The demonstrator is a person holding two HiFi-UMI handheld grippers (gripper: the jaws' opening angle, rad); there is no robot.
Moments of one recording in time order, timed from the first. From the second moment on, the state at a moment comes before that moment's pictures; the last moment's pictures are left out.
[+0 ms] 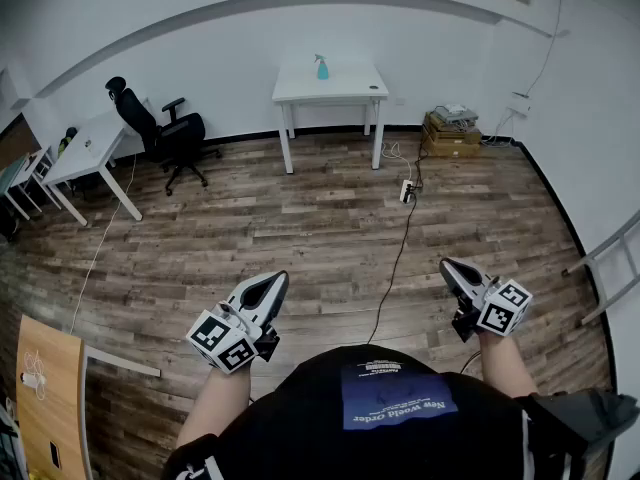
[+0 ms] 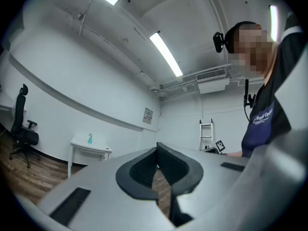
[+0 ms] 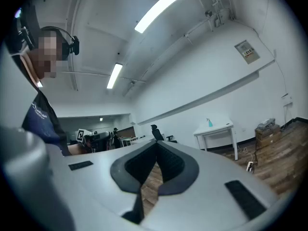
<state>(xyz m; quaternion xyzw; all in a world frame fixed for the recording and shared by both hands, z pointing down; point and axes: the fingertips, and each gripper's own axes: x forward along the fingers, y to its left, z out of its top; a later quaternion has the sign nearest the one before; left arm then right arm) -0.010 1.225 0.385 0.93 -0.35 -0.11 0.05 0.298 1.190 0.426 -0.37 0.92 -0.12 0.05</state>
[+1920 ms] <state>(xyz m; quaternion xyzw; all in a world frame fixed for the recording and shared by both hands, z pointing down) -0.105 1.009 0.401 0.95 -0.28 -0.11 0.08 0.187 1.014 0.435 -0.43 0.90 -0.11 0.02</state>
